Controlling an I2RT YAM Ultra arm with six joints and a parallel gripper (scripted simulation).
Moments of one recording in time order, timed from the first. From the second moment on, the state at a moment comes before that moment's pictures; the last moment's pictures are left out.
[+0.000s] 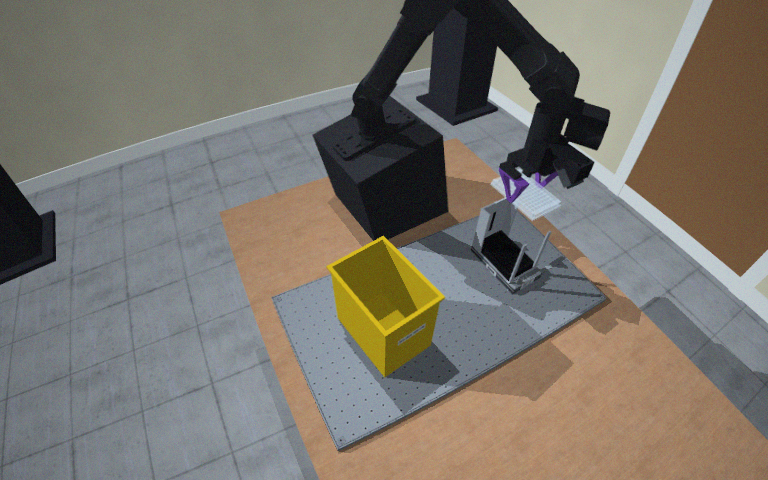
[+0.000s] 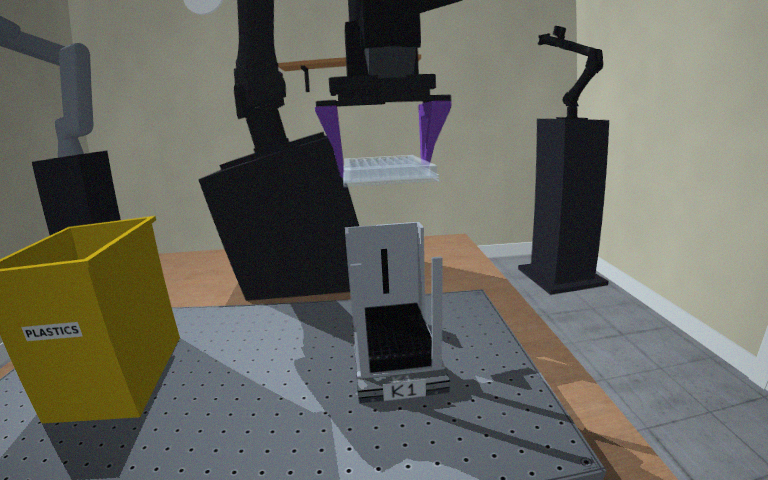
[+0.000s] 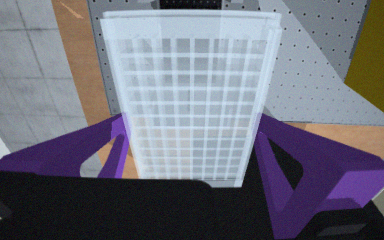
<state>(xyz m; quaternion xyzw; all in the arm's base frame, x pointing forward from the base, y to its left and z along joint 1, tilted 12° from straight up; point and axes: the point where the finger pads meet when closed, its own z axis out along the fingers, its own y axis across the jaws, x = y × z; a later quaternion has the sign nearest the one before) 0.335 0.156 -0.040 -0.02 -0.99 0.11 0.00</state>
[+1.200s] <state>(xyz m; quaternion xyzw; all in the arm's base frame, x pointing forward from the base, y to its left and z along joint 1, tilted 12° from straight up) 0.331 0.137 -0.040 0.01 -0.99 0.11 0.02</state>
